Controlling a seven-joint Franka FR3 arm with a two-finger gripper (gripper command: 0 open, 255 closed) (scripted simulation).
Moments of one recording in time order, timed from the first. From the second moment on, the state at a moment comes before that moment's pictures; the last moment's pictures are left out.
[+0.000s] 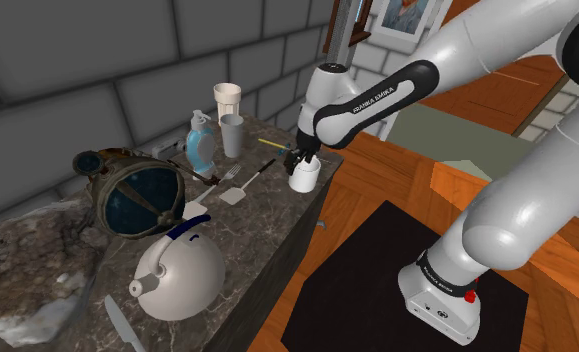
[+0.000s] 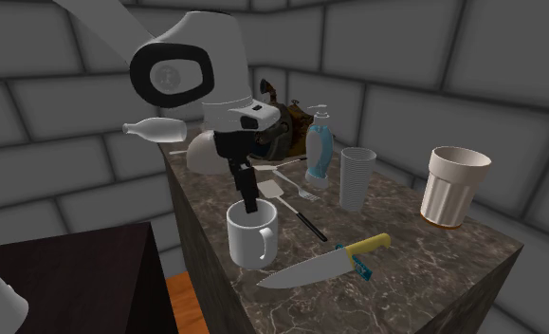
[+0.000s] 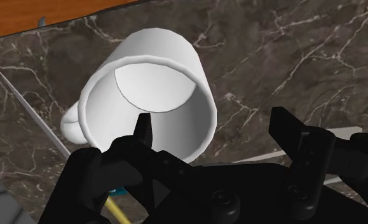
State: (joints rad) arm 0.01 -0.04 0.11 -2.49 -0.04 2.57 0.09
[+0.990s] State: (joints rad) arm 0.00 0.05 0.10 -2.49 -0.07 2.66 0.11
